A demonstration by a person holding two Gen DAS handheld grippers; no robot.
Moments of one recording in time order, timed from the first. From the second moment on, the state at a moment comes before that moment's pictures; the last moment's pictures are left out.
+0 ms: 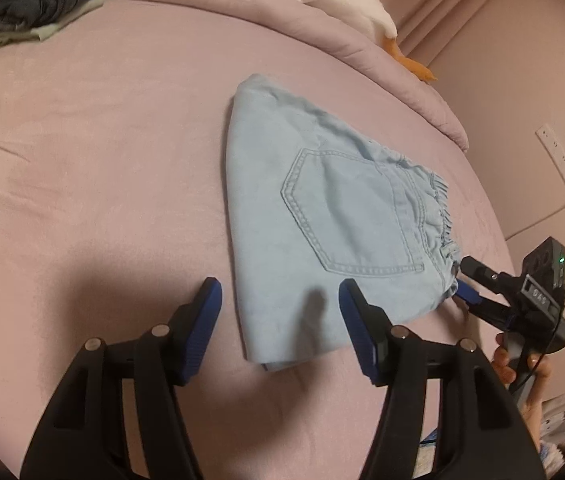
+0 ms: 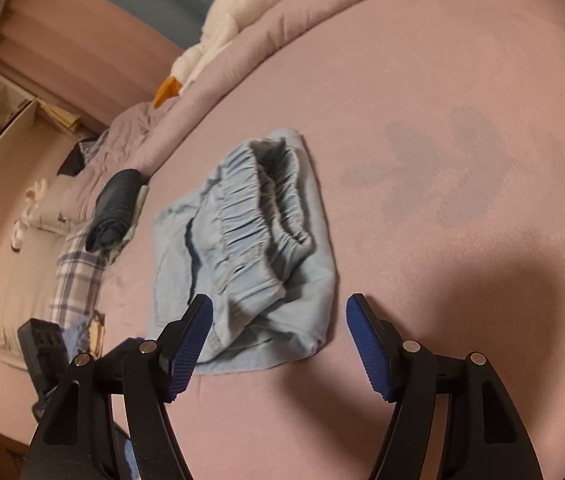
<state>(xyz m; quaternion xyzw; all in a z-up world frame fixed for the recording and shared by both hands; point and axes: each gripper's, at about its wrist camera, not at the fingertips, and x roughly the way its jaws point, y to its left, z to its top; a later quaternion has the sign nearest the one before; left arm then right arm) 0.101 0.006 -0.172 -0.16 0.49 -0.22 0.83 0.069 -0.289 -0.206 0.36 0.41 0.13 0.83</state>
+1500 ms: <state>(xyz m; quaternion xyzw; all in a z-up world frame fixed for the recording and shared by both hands) 0.163 -0.022 -0.185 -0.15 0.49 -0.29 0.81 0.150 -0.251 -0.203 0.27 0.45 0.22 0.83</state>
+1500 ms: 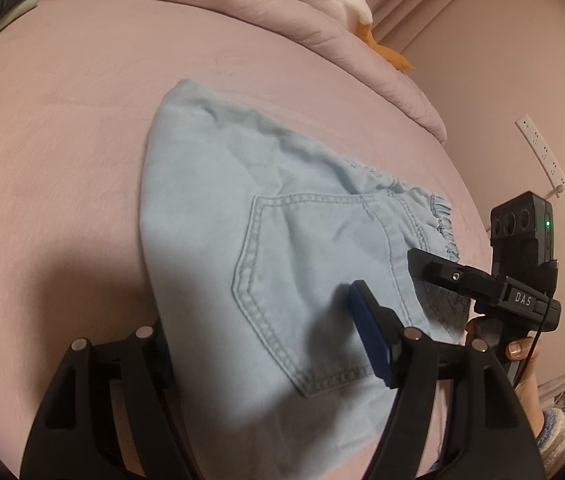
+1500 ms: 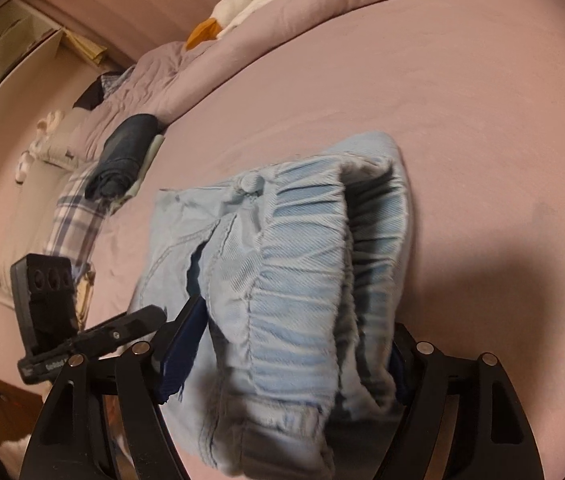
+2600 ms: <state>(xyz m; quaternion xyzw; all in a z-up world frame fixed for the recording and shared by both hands) 0.159 -0.020 -0.161 -0.11 0.45 -0.27 0.84 0.123 -0.218 -0.153 0.20 0.37 0.17 0.89</state>
